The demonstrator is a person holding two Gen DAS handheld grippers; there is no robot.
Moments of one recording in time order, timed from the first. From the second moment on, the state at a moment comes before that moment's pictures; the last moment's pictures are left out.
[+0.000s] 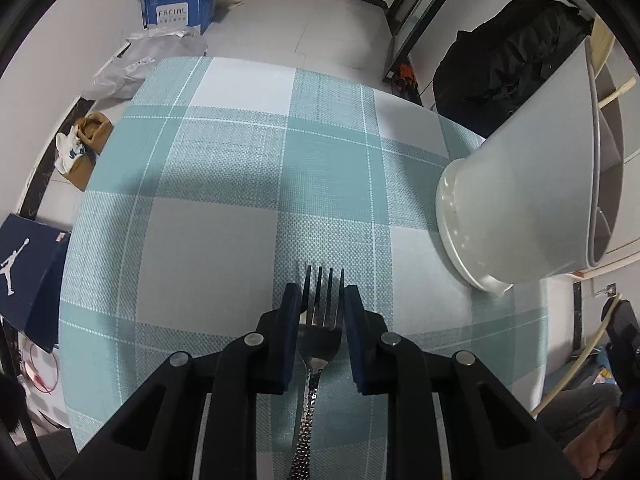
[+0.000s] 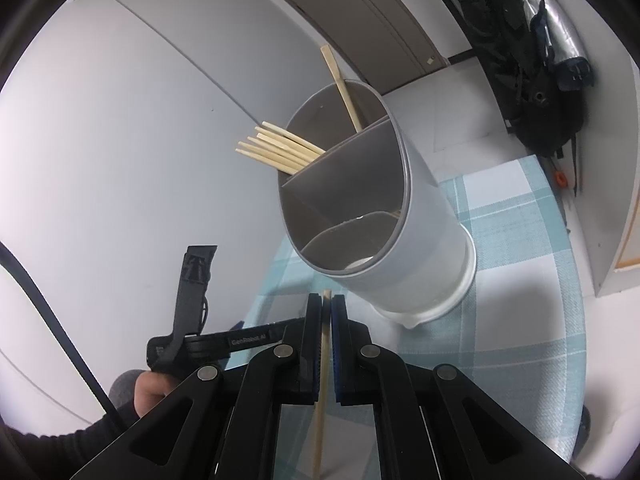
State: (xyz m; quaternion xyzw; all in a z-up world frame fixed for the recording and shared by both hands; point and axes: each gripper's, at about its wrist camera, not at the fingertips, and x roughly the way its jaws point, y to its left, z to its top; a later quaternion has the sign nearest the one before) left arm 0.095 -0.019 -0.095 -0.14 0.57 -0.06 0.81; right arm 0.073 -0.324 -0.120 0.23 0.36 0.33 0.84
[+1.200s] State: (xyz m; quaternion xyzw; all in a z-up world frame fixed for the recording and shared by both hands) left arm 0.024 -0.053 -0.002 -0.11 0.40 -0.10 0.90; right arm 0.026 -0.321 -0.081 0.13 0.27 0.25 0.92
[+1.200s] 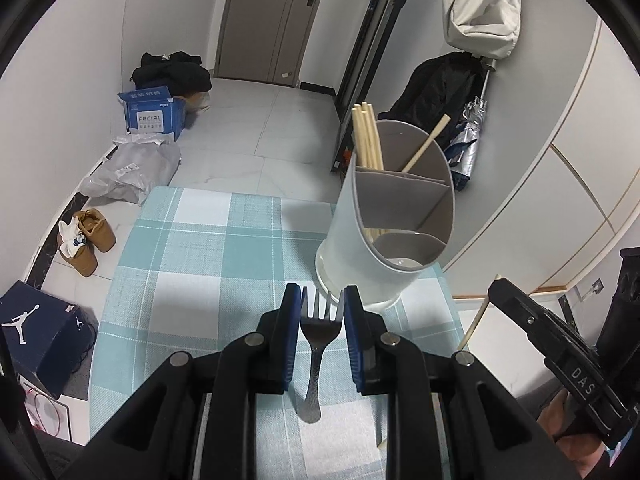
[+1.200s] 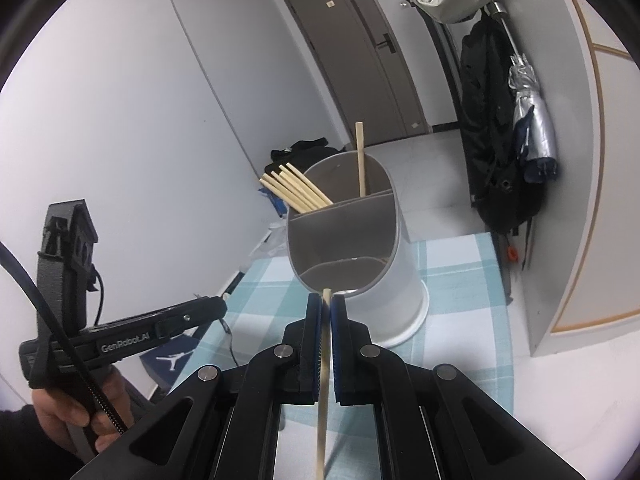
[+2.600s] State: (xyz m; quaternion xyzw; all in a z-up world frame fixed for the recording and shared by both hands) left arm 0.041 -0.086 0.137 -0.11 0.33 -0.20 0.92; right arm 0.040 -0.372 0.047 0.09 0.15 0.22 0.96
